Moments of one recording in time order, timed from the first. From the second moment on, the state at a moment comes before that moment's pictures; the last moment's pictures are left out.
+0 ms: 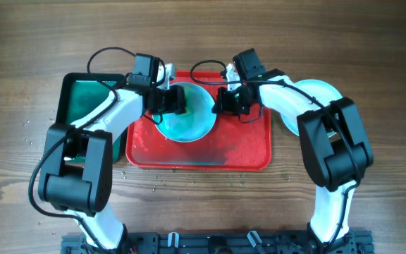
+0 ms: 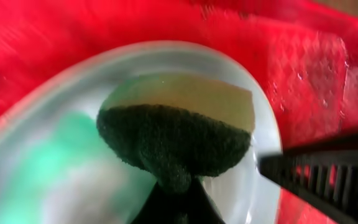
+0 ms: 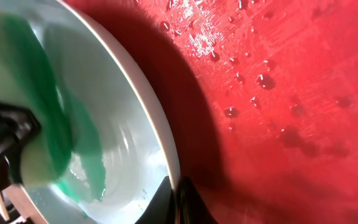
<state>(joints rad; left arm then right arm) -0.23 1.88 1.11 -0.35 0.40 -0.34 0.39 2.10 1.33 -0.49 -0.55 0.40</state>
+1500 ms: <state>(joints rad) -0.08 1.92 1.72 -1.01 0.03 -0.49 1.02 1.67 1.33 -0.89 1.42 0.40</state>
